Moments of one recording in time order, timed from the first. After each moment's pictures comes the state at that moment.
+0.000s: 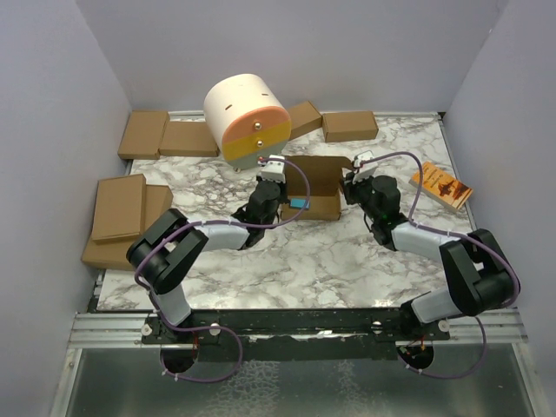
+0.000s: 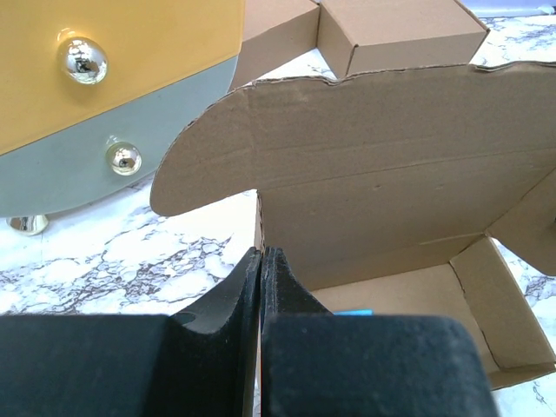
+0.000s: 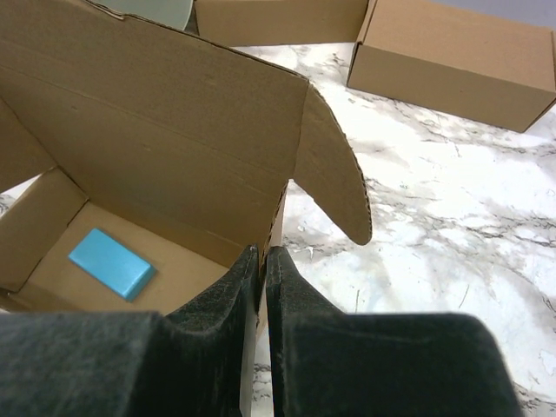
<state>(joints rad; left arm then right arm) -0.76 1.72 0.80 0.74 -0.46 -0.23 0.39 1.46 0.57 0.71 -0.03 -0.05</state>
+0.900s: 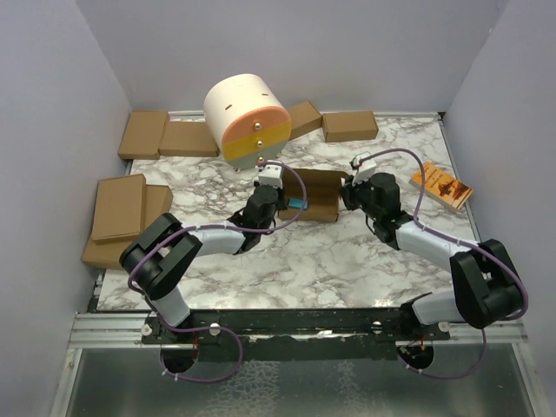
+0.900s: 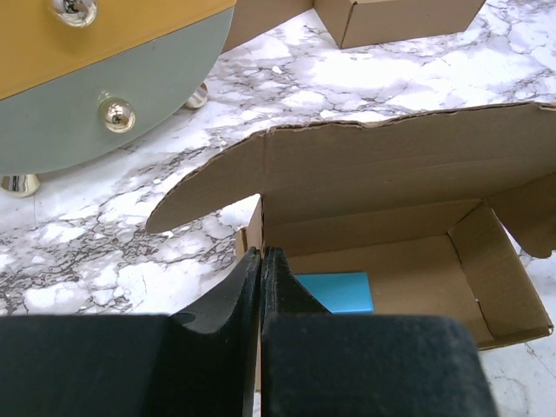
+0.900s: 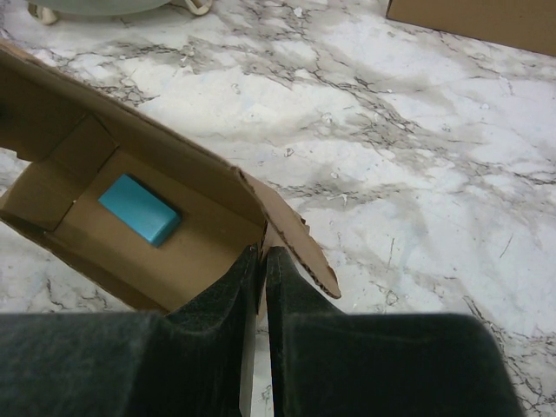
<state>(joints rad) -0.77 1.67 0.75 0.68 -0.43 -0.27 0.39 1.38 0.60 0.44 -0.07 0.02</state>
